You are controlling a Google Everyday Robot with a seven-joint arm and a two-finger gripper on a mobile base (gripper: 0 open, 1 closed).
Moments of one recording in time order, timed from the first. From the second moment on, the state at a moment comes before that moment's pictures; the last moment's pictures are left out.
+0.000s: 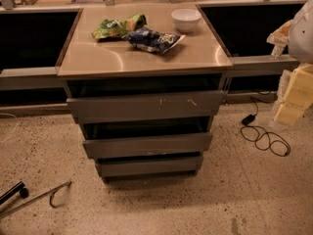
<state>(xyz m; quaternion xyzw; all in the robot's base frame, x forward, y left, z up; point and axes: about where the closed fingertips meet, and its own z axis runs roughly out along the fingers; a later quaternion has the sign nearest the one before) 0.438 -0.216 0.979 -0.60 0.78 -0.04 0.16</state>
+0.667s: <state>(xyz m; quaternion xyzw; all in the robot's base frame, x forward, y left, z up) 0.443 -0.211 0.973 -0.60 0.78 -0.03 0.18</state>
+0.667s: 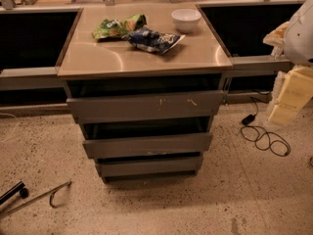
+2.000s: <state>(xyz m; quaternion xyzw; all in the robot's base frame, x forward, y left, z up) 0.513 -0.120 0.780 -0.61 0.76 0.05 0.24</state>
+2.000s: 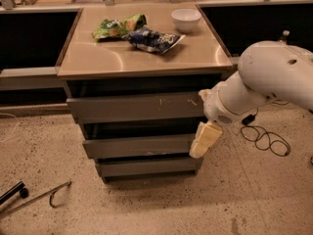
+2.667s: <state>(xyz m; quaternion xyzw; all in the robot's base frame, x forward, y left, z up) 0.517 -0.110 0.731 -0.60 0.75 0.09 0.25</state>
